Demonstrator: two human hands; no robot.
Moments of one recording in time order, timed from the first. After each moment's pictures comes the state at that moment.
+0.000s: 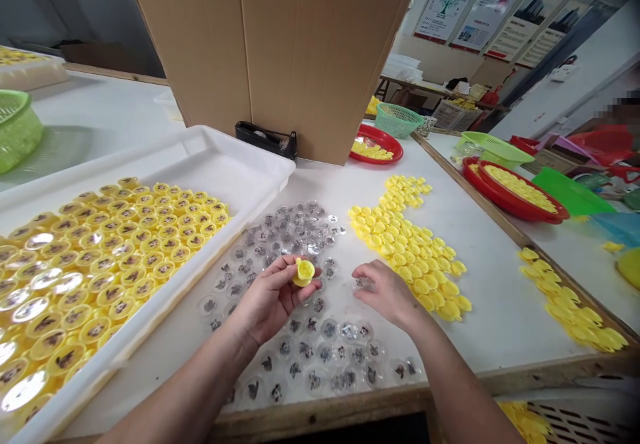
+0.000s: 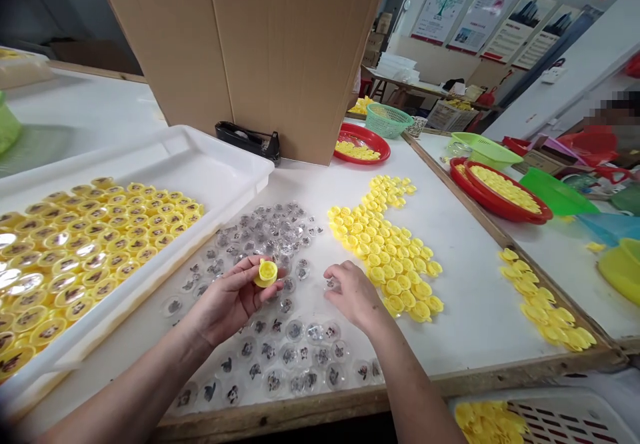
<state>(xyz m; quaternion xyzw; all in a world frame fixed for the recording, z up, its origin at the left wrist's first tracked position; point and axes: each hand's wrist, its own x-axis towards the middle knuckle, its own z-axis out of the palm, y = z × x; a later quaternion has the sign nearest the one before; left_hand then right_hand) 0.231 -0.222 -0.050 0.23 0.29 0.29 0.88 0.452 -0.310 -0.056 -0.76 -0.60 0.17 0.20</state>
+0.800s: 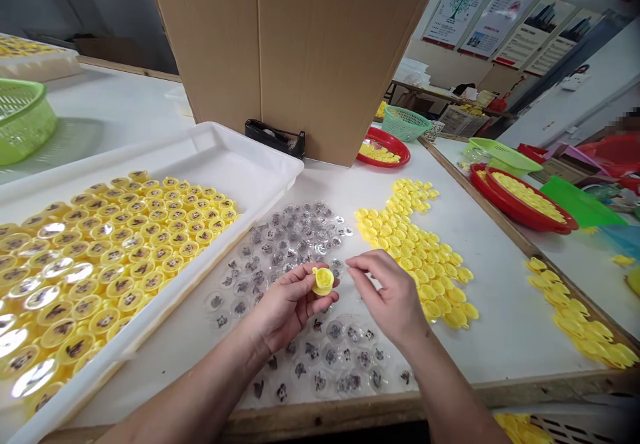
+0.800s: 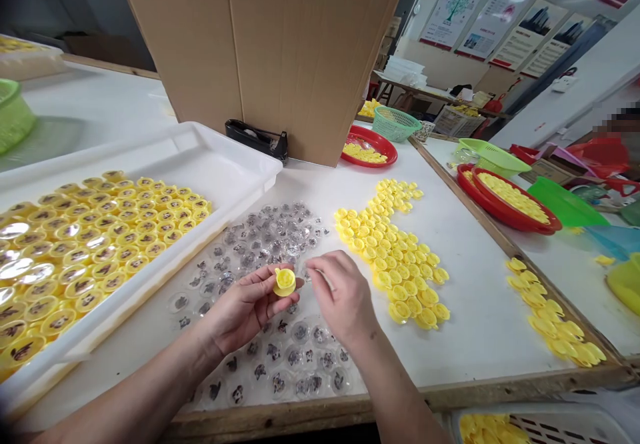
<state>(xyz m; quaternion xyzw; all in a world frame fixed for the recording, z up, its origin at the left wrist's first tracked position) 0.236 -0.233 -0.052 0.19 0.27 0.25 0.91 0.398 -0.300 -0.010 -0.65 -0.67 0.04 0.37</state>
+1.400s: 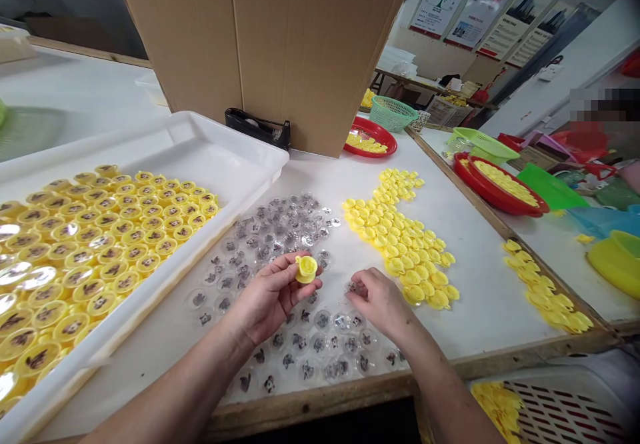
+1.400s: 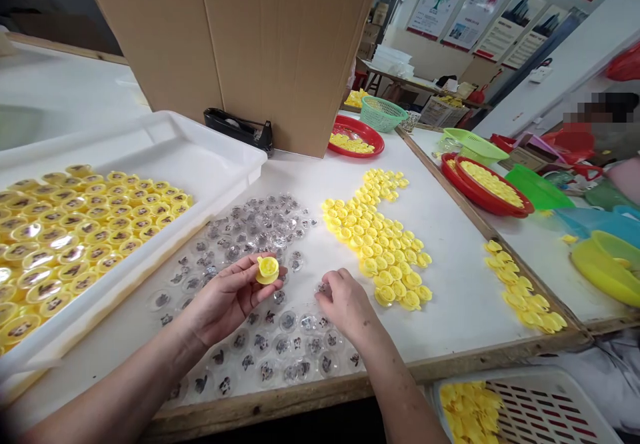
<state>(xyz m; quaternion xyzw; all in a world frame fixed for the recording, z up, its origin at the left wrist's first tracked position) 0.234 -0.231 -0.054 0.22 0.27 0.27 0.90 0.436 -0.332 -0.069 -0.78 -0.58 0.13 0.19</state>
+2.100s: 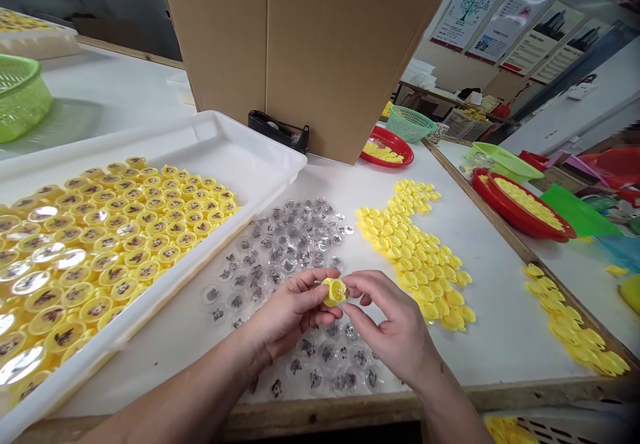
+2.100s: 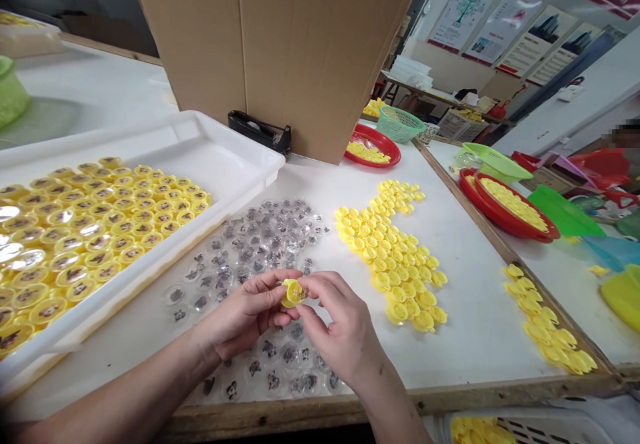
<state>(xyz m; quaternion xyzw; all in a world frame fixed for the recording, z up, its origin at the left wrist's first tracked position) 0.236 -0.244 -0.057 0.24 0.22 0.21 0.92 0.386 -0.327 -0.008 -0.62 -0.69 0.10 0.36</state>
